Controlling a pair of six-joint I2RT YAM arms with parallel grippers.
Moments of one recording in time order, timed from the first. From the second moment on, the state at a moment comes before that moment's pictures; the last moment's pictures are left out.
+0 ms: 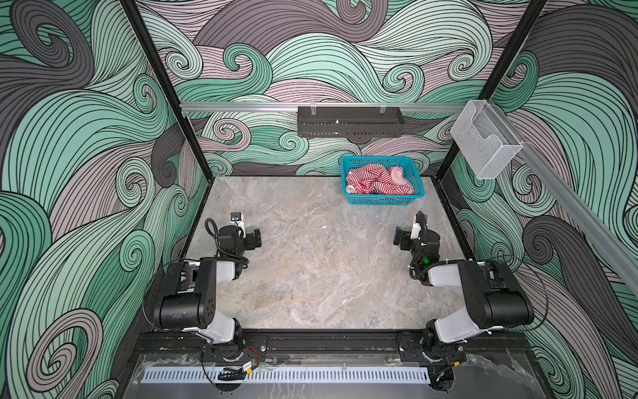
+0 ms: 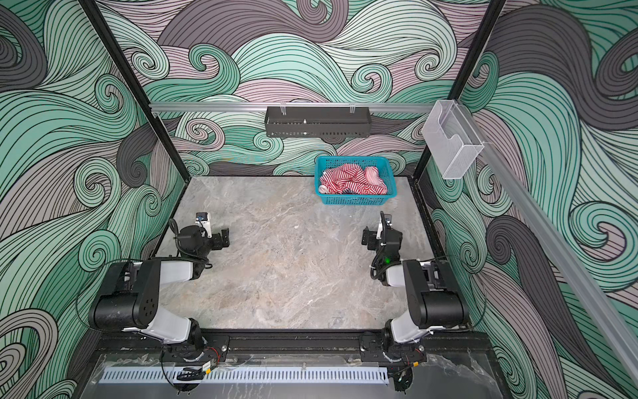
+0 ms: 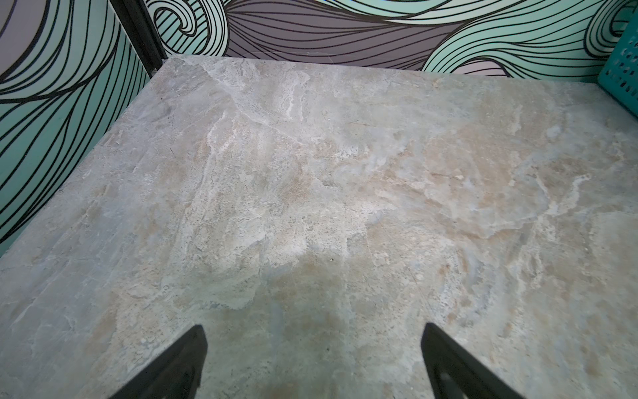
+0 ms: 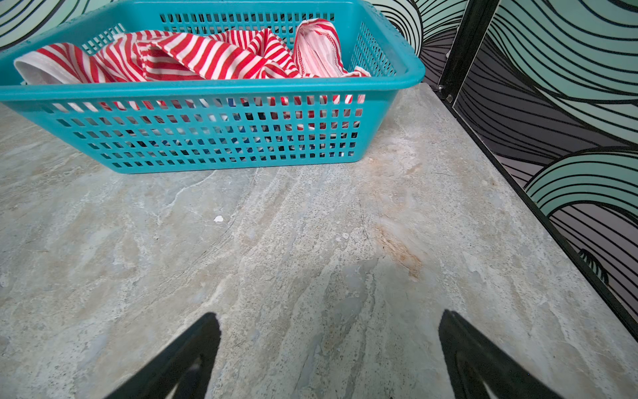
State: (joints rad) left arm 0.08 1.52 0.44 0.60 0.03 -0.01; right arm 0.04 1.55 0.38 0.78 0.13 0.00
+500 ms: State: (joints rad) left arm 0.08 1.47 1.04 -0.16 0.06 0.10; right arm 0.04 1.54 1.29 -0.34 0.36 0.31
